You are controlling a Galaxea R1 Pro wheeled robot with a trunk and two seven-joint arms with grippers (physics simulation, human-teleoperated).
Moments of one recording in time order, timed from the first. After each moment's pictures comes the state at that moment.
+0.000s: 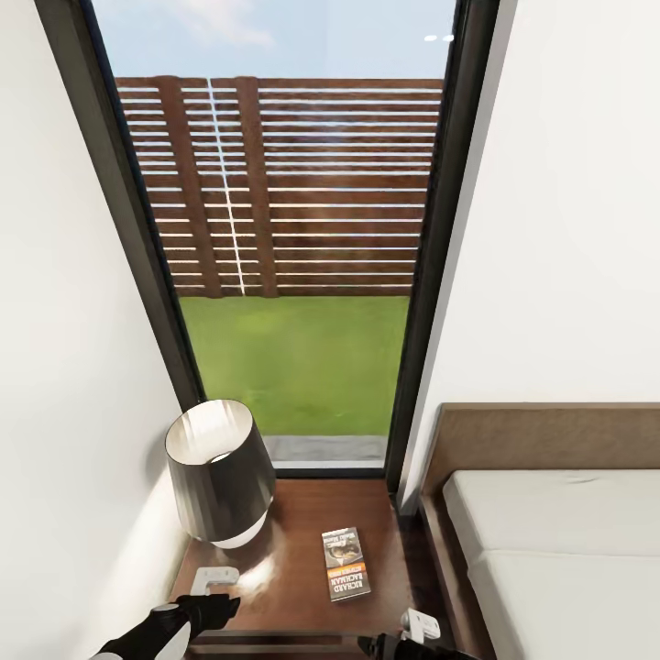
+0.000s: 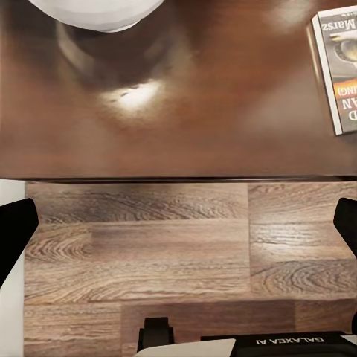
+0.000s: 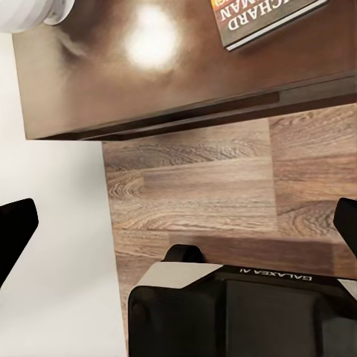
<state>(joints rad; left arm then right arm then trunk) -0.54 0.07 -0.34 -0.20 0.38 0.07 -0.06 -0.51 0.09 -0.60 -0.06 0.33 0.08 0.41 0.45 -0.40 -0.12</state>
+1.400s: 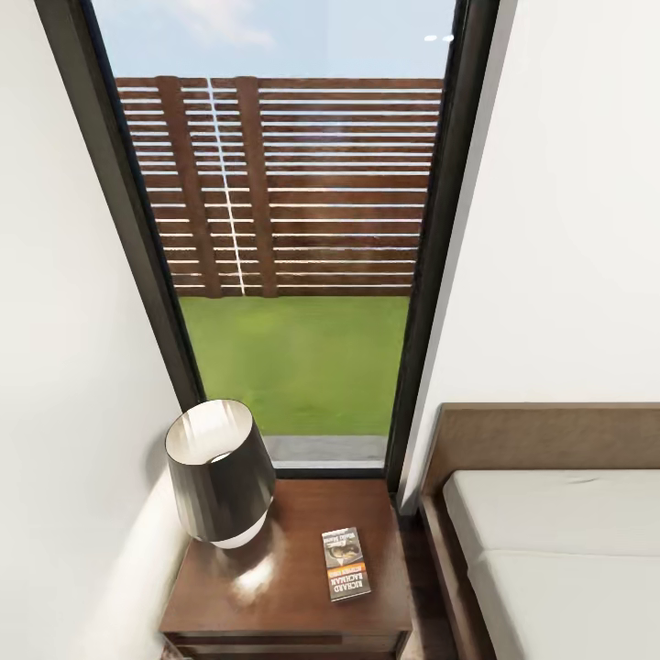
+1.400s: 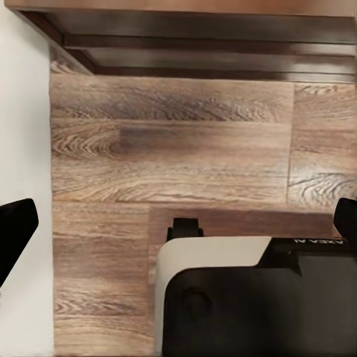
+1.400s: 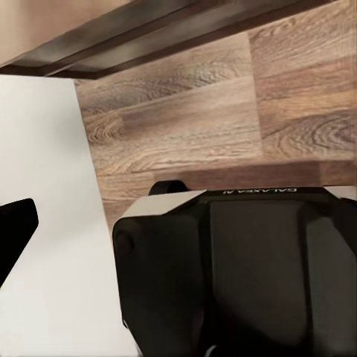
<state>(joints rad) -0.33 0.08 -0.34 -0.14 0.38 -0.04 -0.02 -0.36 0.08 -0.60 -0.06 0.33 0.08 0.41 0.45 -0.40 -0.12</state>
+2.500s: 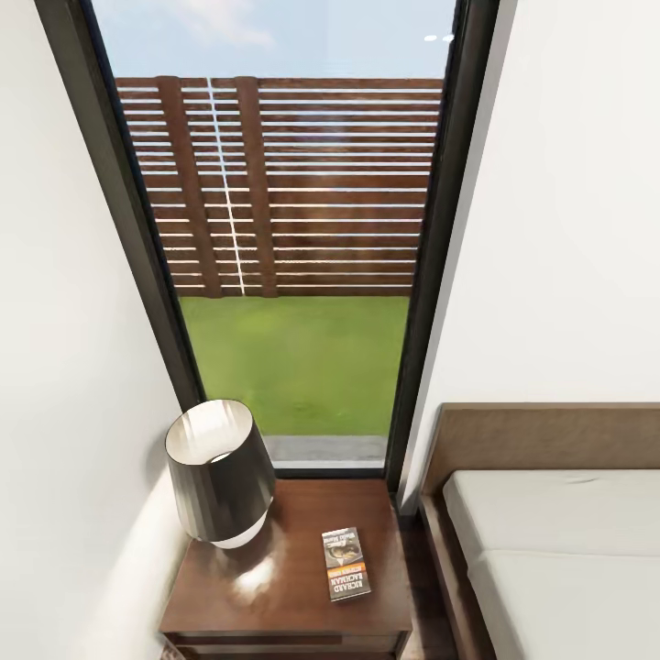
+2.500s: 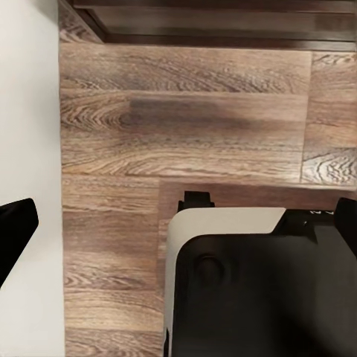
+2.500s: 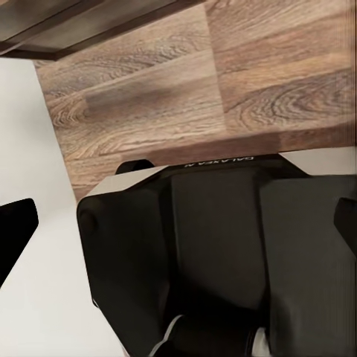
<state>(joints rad) -0.27 0.09 -0.34 -0.13 0.38 -0.07 0.01 -0.30 0.03 -0.60 -0.07 0.33 0.08 0.41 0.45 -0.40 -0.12</state>
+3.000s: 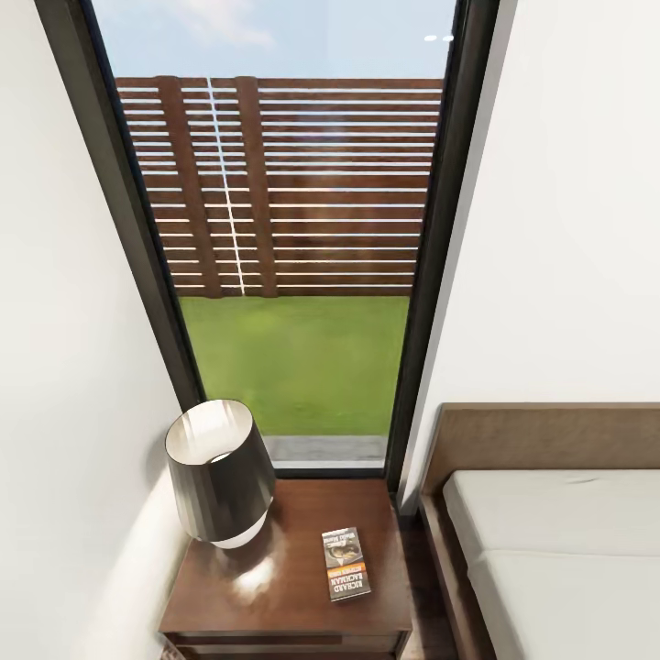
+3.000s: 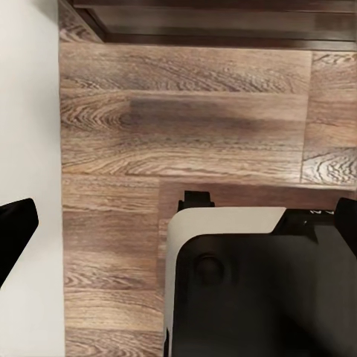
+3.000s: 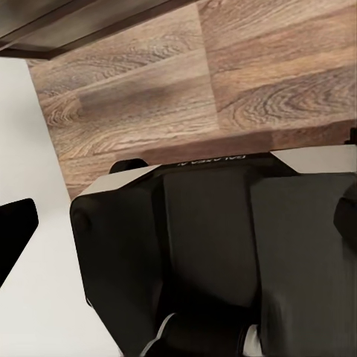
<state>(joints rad) -0.26 0.09 -0.34 -0.13 0.38 -0.08 0.01 -0.29 0.02 -0.60 -0.07 0.33 0.08 0.41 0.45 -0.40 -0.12</state>
